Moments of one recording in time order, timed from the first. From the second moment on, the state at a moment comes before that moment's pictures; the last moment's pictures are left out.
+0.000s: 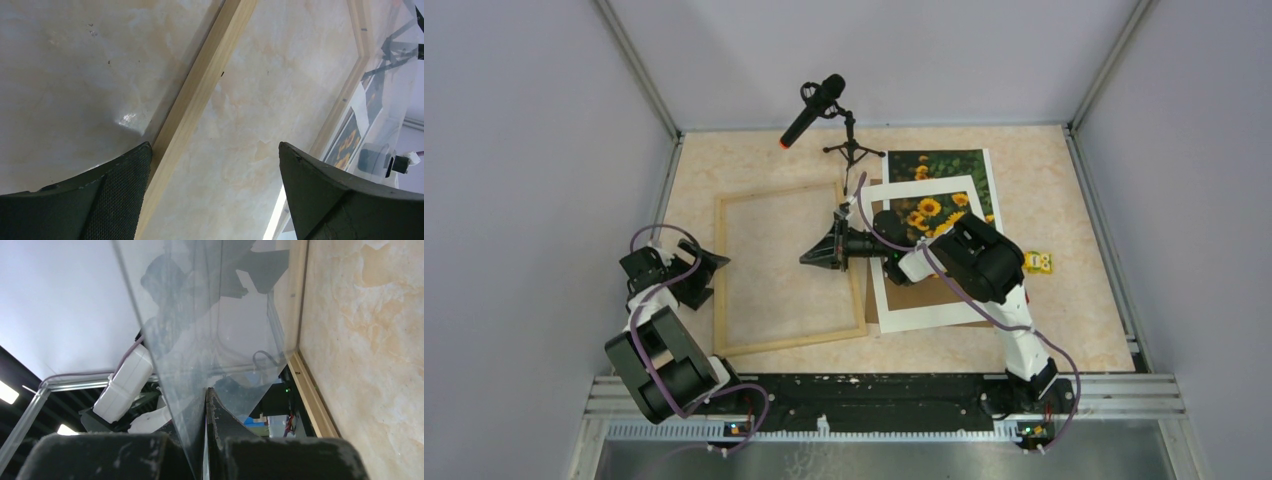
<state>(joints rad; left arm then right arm) 0.62 1.25 0.51 -0.18 0.58 -0.53 0.76 2.22 1.08 1.16 -0.79 1.72</state>
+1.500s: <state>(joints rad) 0.62 1.26 0.51 -0.18 0.58 -0.53 0.78 2.29 1.11 1.21 -0.78 1.80</state>
